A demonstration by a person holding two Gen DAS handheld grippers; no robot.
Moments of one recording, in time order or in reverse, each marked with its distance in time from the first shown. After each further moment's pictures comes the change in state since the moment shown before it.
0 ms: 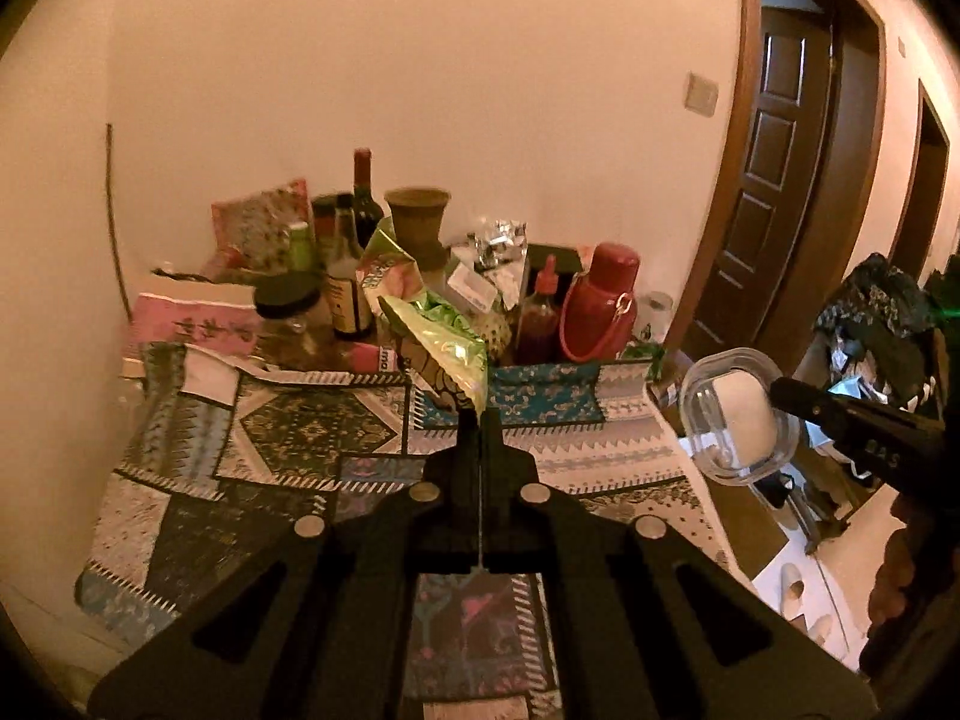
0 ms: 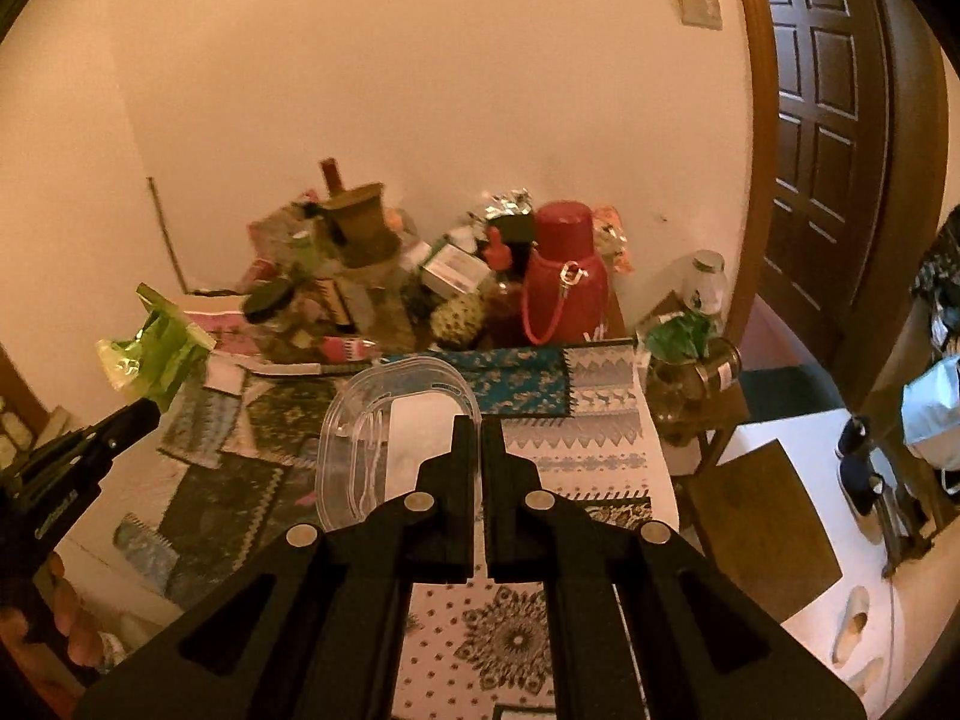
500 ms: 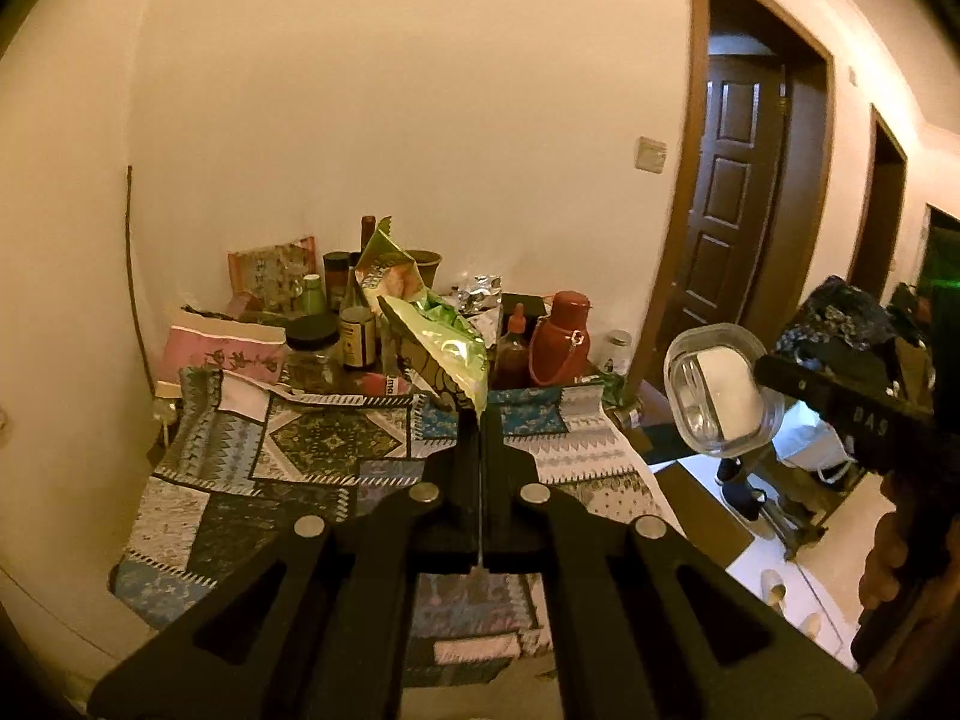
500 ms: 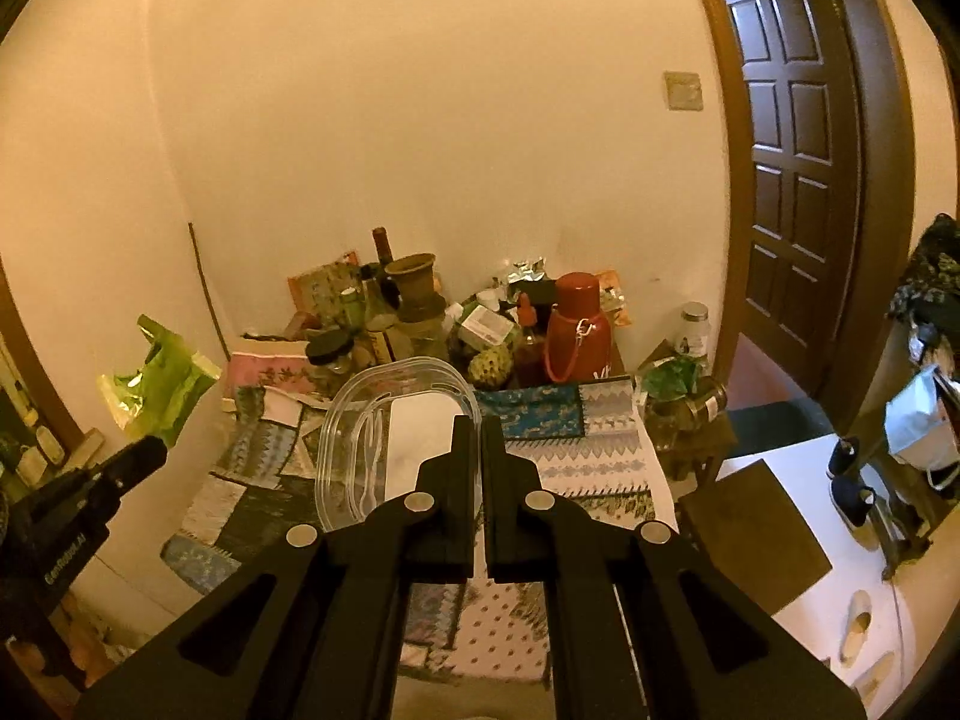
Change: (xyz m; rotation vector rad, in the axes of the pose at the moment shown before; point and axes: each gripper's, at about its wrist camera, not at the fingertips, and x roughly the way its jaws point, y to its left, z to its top) left arm -0.133 0.020 -0.031 0.029 -0.128 -0.070; right arm -0.104 0.056 -0.030 0.008 -0.155 -0.017
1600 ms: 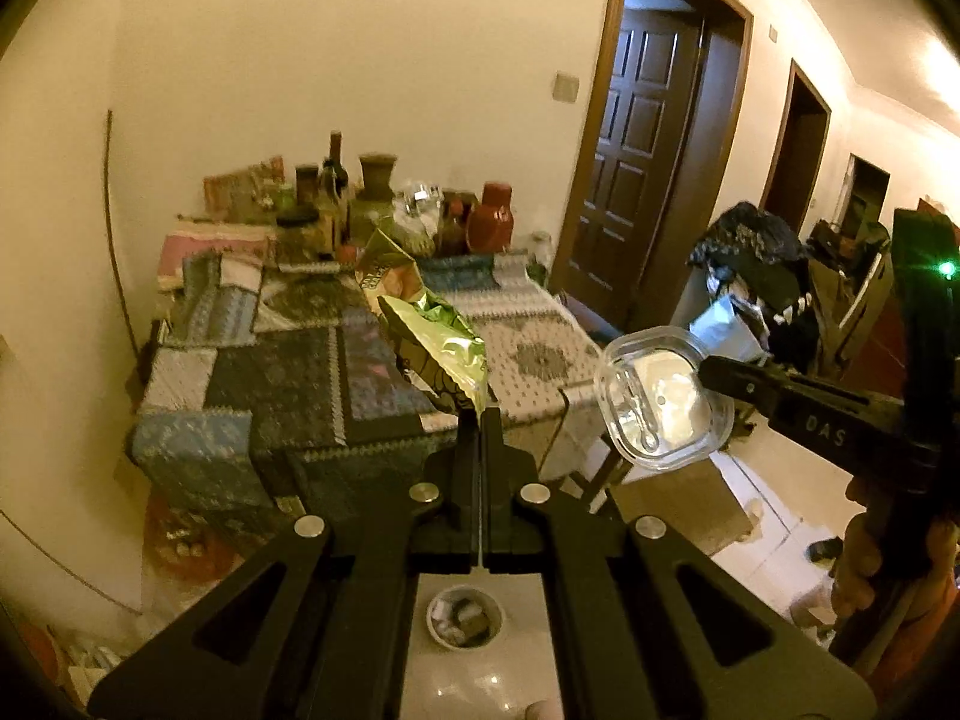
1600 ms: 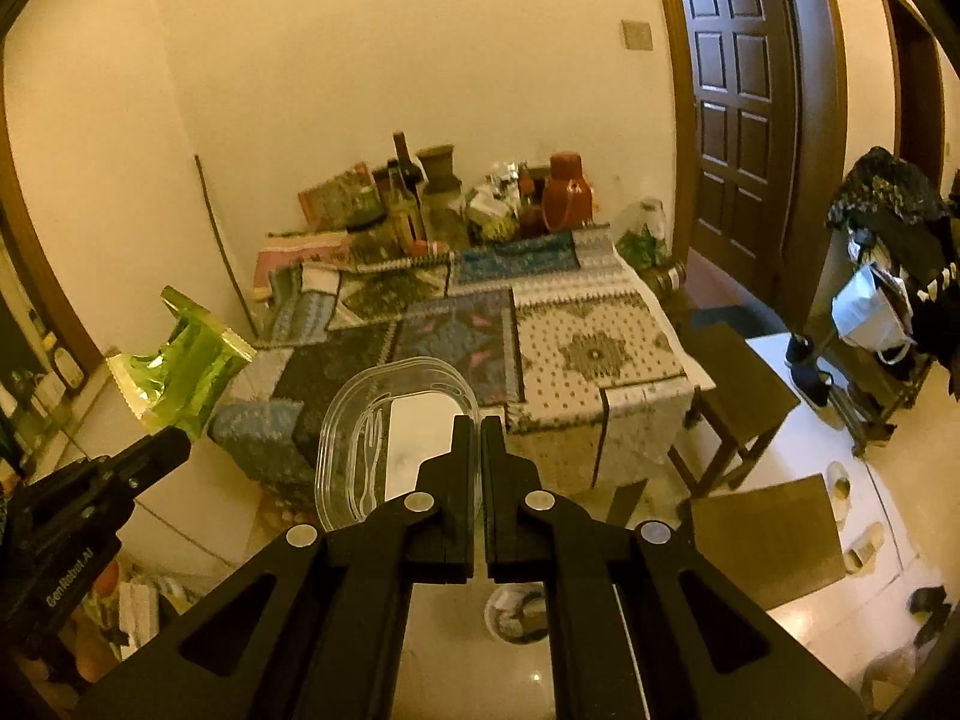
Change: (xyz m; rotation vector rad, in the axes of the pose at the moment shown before) left arm -0.166 0.034 -0.142 0.046 0.168 -0.183; right arm -0.125 0.096 -0.151 0.055 0.146 -0.109
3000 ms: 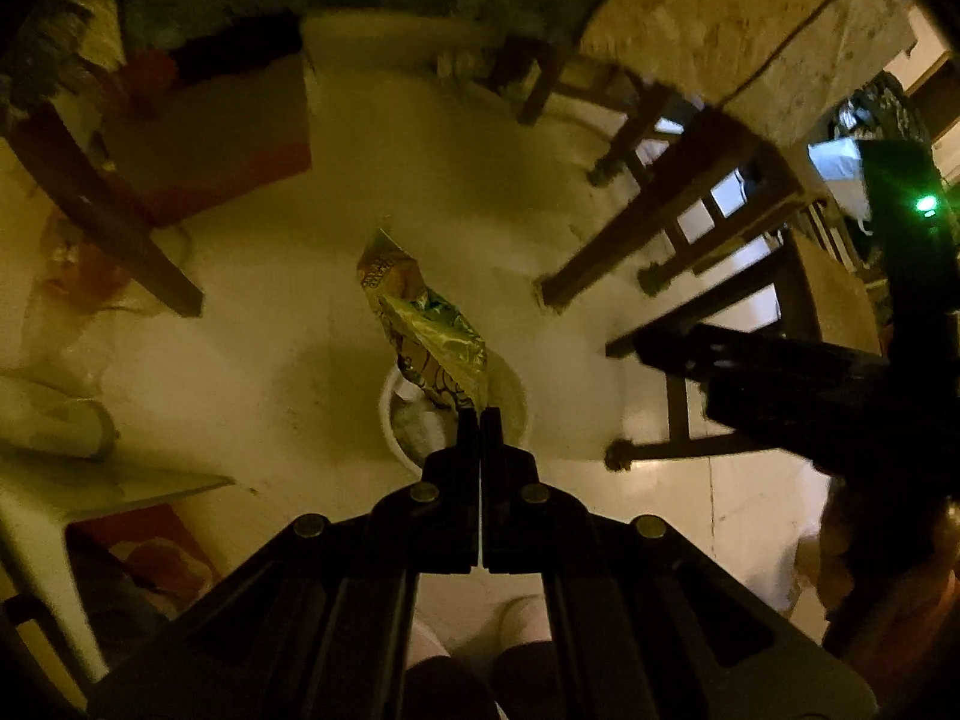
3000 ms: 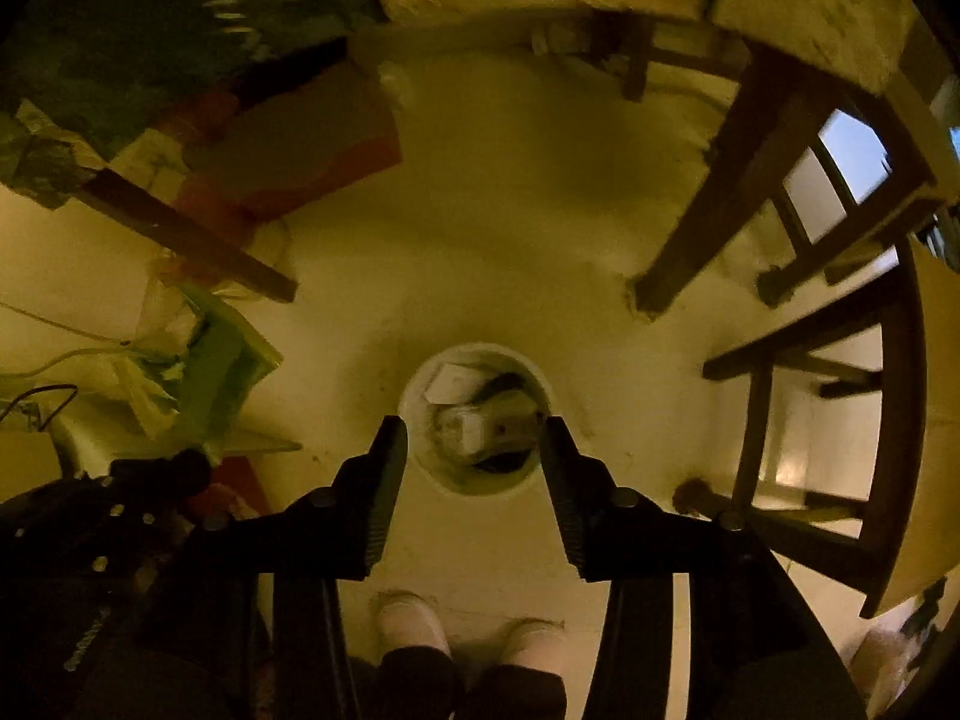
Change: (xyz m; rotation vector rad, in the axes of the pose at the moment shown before) left arm 0.369 0.050 -0.346 -0.260 0.601 0.039; right arm 0.363 -0.101 -0.290 -0.049 0.659 0.032
